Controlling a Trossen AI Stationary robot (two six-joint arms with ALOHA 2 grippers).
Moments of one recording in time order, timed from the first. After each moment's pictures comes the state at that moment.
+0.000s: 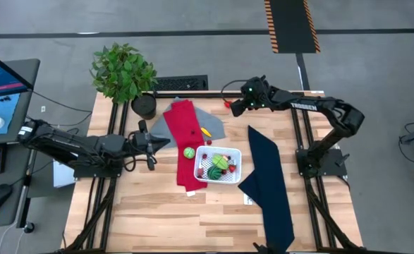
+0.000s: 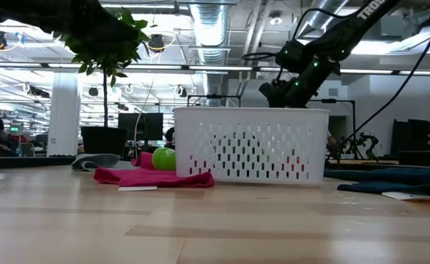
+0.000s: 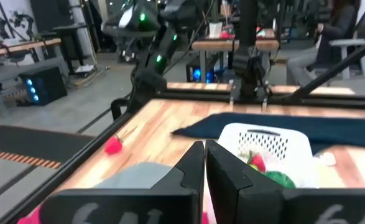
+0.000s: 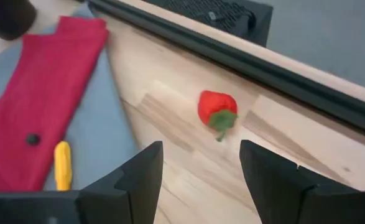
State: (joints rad) left arm -0.18 0.69 0.36 0.25 -0.47 0.00; right arm -0.66 1.58 0.95 -0.21 -0.04 0.32
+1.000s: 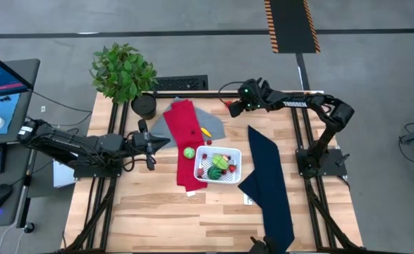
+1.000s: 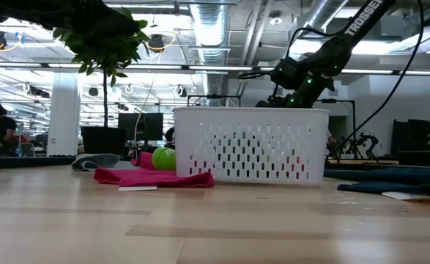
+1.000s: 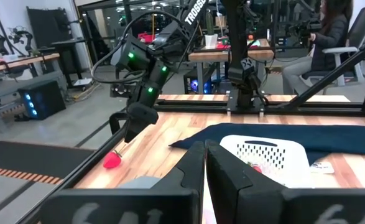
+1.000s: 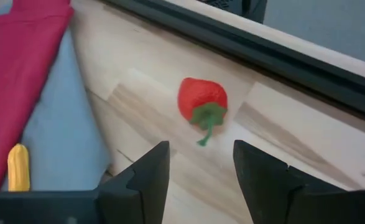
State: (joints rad) left arm -0.18 0.69 0.36 0.31 -0.45 0.05; right arm -0.68 1.71 0.96 -0.13 -0.05 0.31
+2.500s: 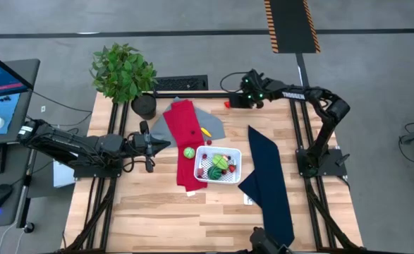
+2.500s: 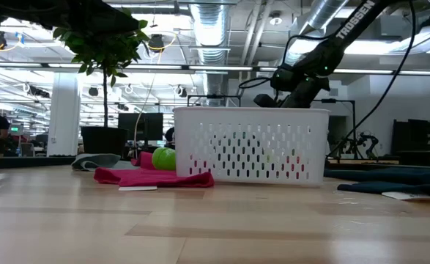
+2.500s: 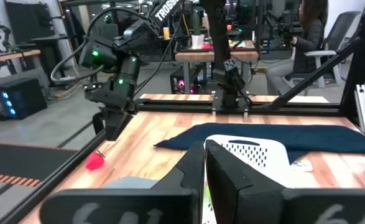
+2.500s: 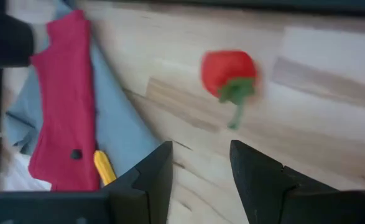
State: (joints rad) left arm -0.19 0.69 0.36 0.30 -0.40 0.02; right arm -0.79 1.78 1.10 -0.34 -0.37 0.61
